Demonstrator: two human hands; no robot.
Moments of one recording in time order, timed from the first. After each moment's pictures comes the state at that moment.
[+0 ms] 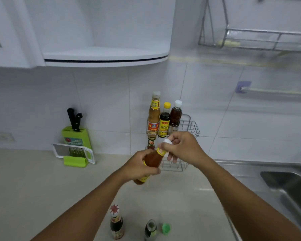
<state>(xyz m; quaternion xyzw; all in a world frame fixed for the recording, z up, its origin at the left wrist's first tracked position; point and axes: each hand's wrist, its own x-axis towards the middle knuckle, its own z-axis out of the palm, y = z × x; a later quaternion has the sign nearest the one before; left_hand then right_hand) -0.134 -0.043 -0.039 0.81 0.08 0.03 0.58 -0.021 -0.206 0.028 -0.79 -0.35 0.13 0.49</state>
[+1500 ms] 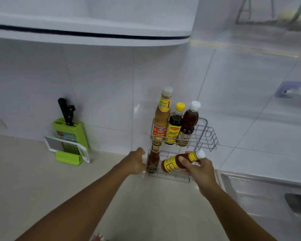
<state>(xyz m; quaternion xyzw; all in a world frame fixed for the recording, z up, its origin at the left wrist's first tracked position) -0.029 0.030 -0.094 0.88 0.29 -0.07 0.37 0.084 -0.194 -0.094 -0.77 -0.09 0.14 0.62</state>
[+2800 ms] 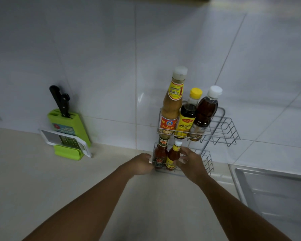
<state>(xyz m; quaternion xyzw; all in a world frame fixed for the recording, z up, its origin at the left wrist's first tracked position) -0.005 0.045 -0.145 0.80 0.32 -0.18 0.47 0.124 -0.133 -0.170 -0.88 -0.29 0.14 0.36</state>
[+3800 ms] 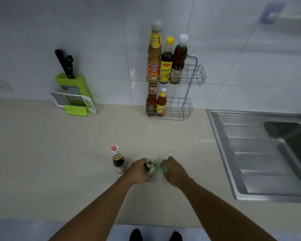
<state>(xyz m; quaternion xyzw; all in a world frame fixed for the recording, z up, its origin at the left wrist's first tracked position) -0.219 -0.117 -0.224 0.84 0.27 -0.16 0.44 -0.106 -0.278 -0.265 -0.90 -0.33 0.24 0.15</state>
